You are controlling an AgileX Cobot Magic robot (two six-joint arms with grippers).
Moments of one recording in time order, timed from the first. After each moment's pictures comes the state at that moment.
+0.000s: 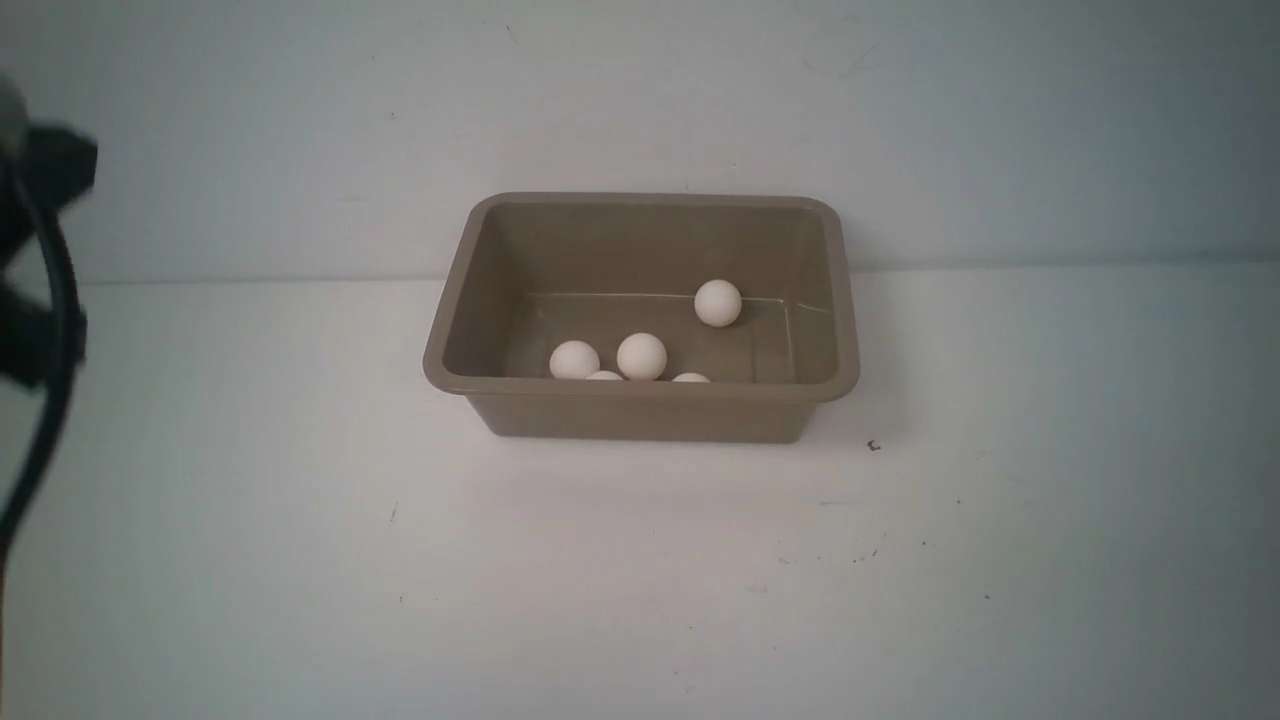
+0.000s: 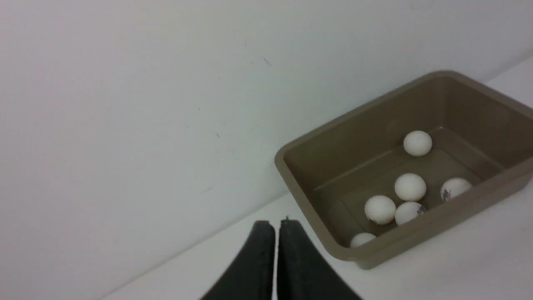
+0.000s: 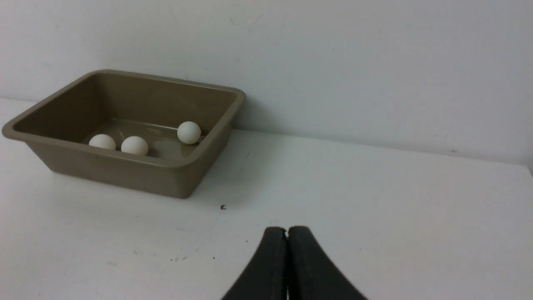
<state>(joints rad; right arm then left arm) 0.57 0.13 -0.56 -0.47 0.94 0.41 0.15 0.80 -0.80 -0.86 0.56 1.19</state>
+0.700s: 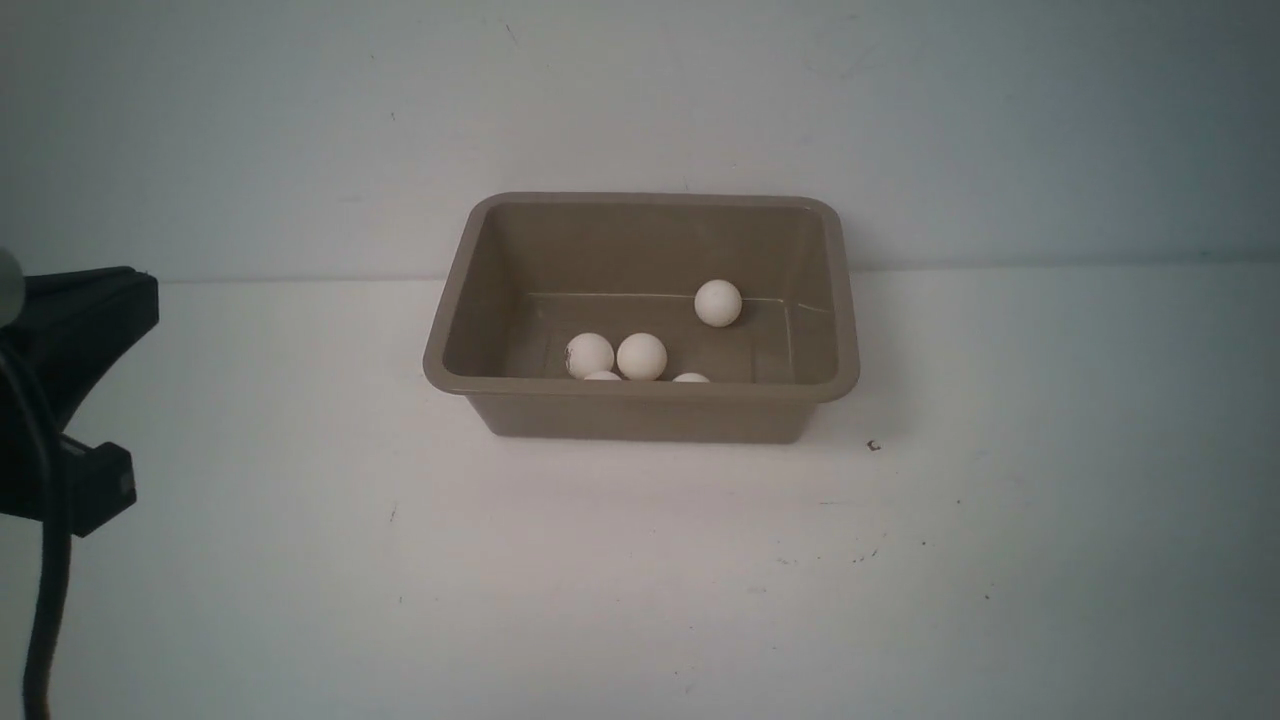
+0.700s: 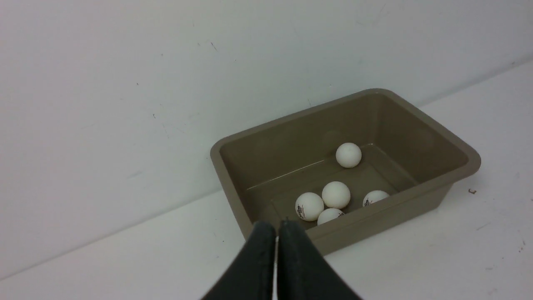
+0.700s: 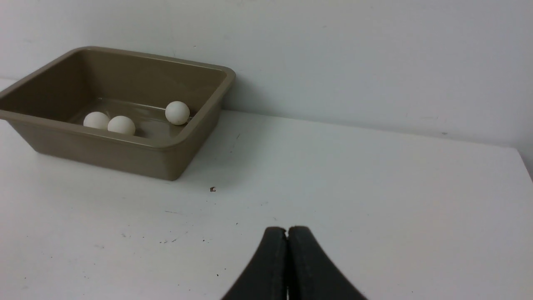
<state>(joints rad) 0.57 0.12 -0.55 -0.48 0.97 0.41 0.15 0.71 -0.68 -1.06 0.58 1.19</state>
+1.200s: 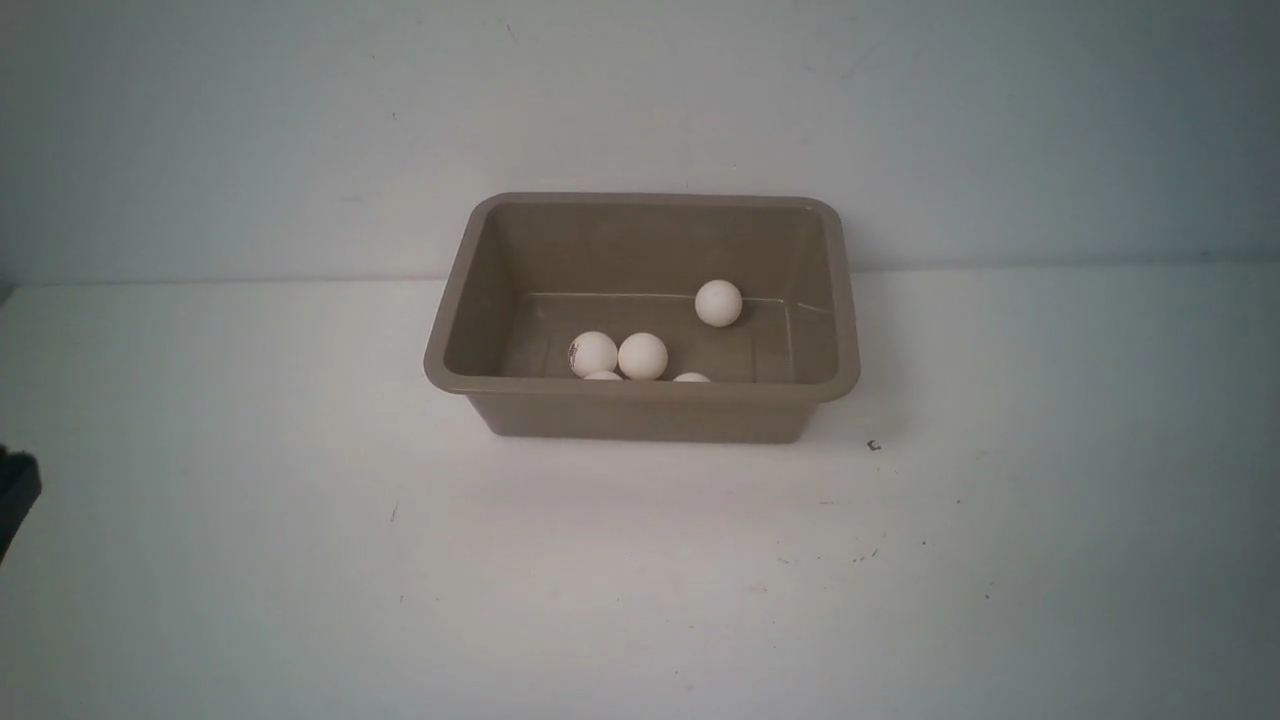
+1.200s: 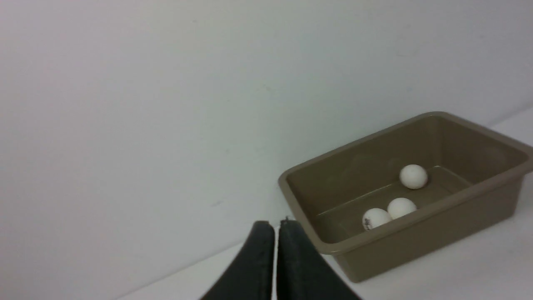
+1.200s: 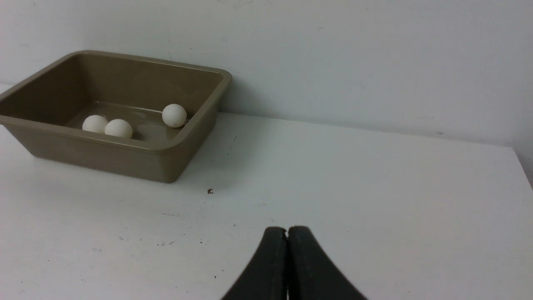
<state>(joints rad) 0.57 0.12 -0.55 -0.49 0.97 0.42 0.12 0.19 -0.31 -1.03 0.34 1.22</state>
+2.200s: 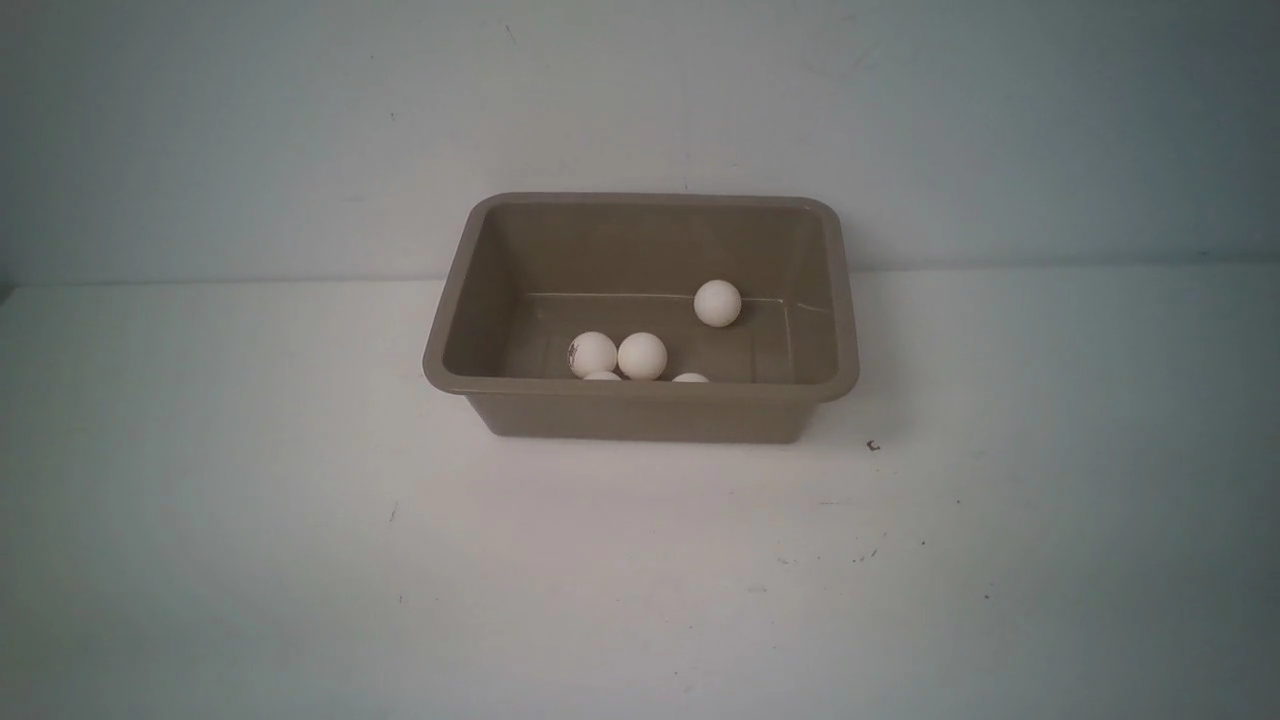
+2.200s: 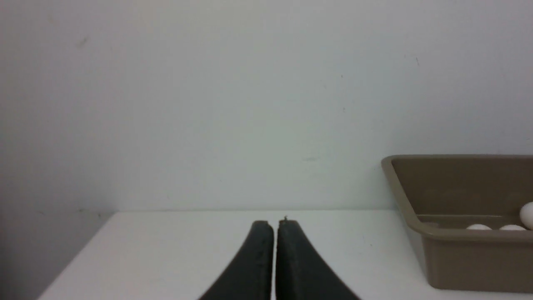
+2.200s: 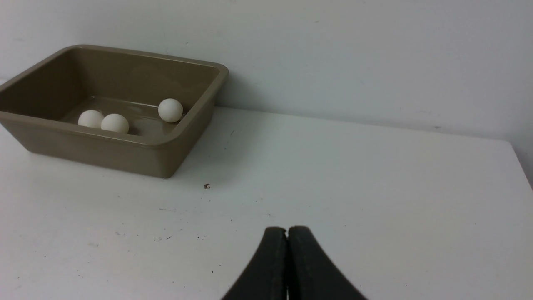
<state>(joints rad) 0.57 0.12 -0.55 -0.49 0.98 0.42 0.12 -0.01 -0.01 -1.25 0.01 1.24</state>
